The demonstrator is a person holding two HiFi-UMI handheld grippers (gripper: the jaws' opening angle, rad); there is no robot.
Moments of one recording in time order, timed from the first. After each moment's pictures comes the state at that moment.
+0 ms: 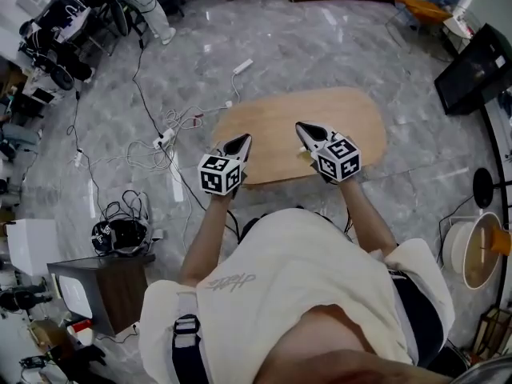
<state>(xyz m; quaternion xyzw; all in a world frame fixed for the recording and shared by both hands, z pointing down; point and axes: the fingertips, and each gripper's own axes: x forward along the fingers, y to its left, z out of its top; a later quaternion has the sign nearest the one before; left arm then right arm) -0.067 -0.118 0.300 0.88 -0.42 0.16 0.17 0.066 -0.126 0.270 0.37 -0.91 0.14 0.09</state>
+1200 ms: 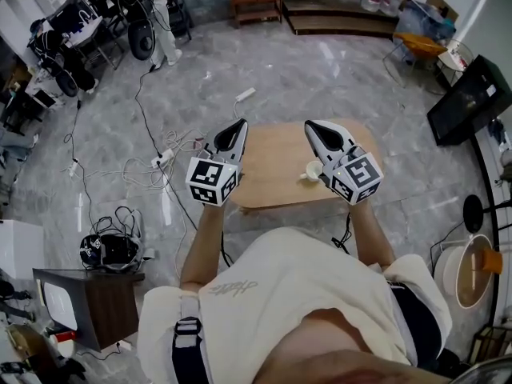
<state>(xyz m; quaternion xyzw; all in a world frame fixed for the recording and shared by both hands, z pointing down) -0.119 -0.120 0.110 0.89 -0.46 0.04 -0.02 0.016 -0.095 0.088 0.38 -0.92 -0.04 0.01</state>
